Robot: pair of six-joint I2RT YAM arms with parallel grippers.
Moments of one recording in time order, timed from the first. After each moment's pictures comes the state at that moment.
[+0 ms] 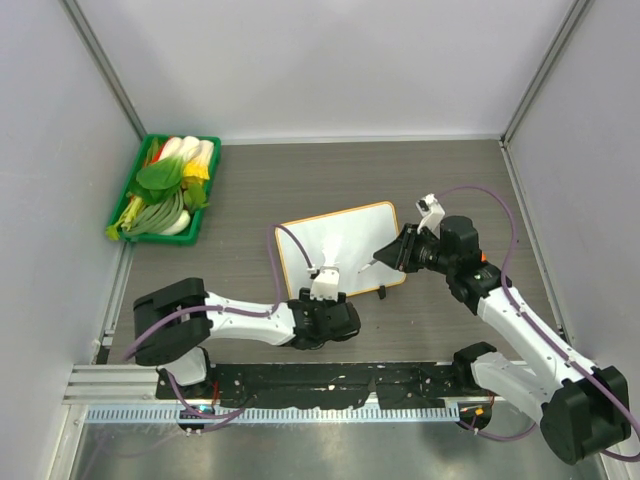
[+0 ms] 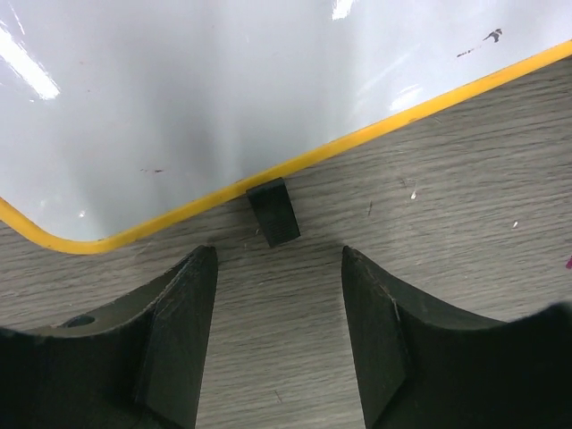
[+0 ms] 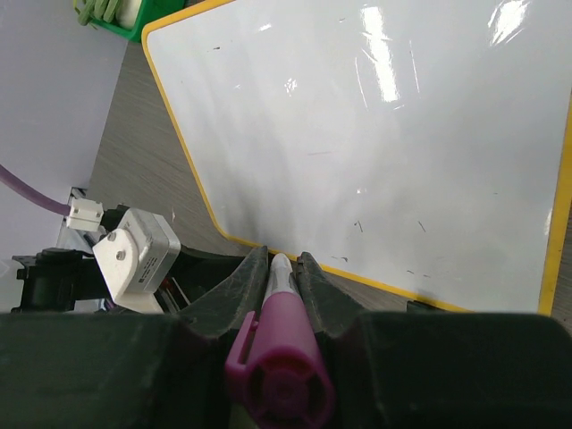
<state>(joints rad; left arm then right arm) -1.31 1.62 0.82 -0.33 -0.66 -1.02 0.35 0.93 0.60 -0.12 -0.46 0.54</state>
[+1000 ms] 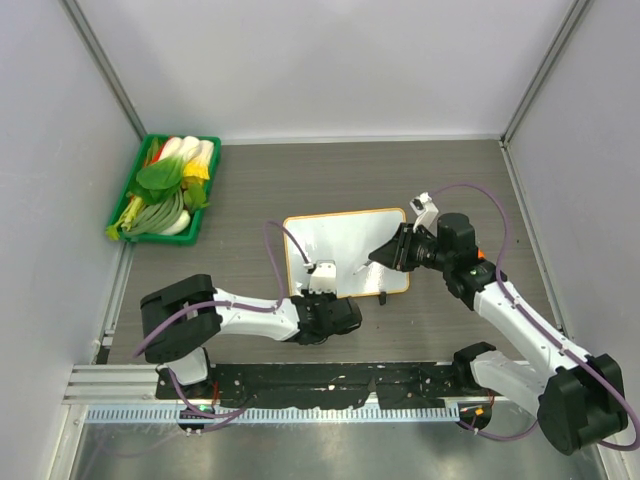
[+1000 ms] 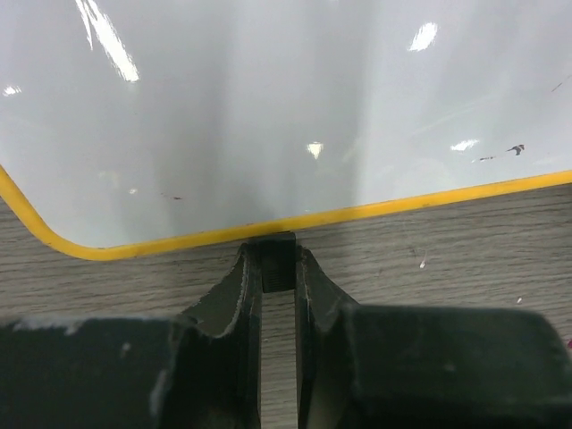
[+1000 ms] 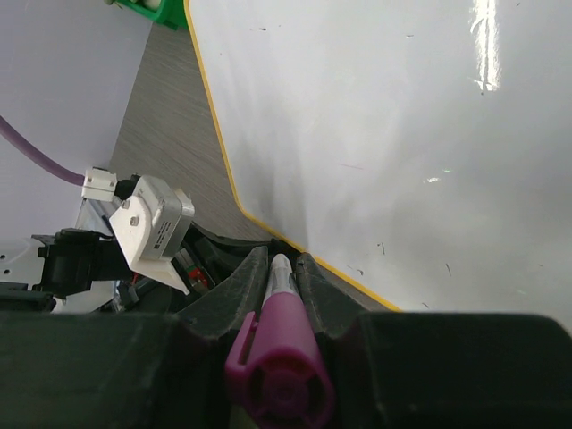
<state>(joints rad) -1.27 1.67 0.84 -0.28 -0.74 -1.05 0.34 0.99 0.60 -0.06 -0.54 0.54</state>
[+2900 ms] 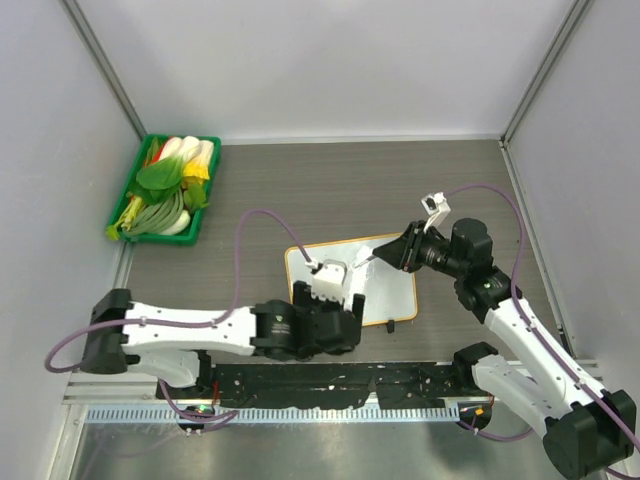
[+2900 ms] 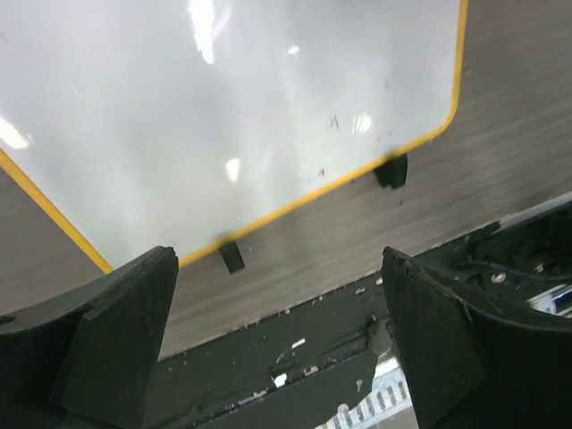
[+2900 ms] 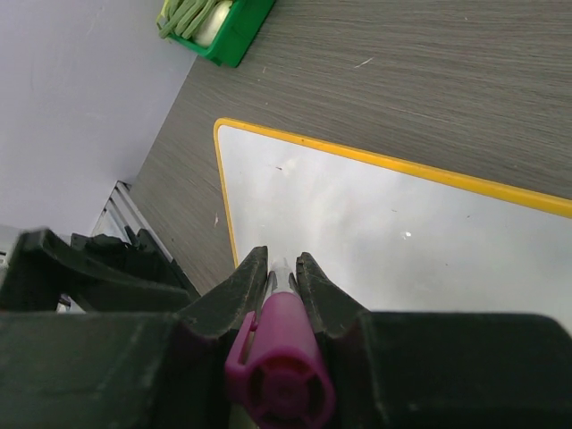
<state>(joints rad) -1.53 1.40 1.07 -0.69 -0.74 -1.09 0.34 0.84 0.61 -0.06 -0.56 0.55</state>
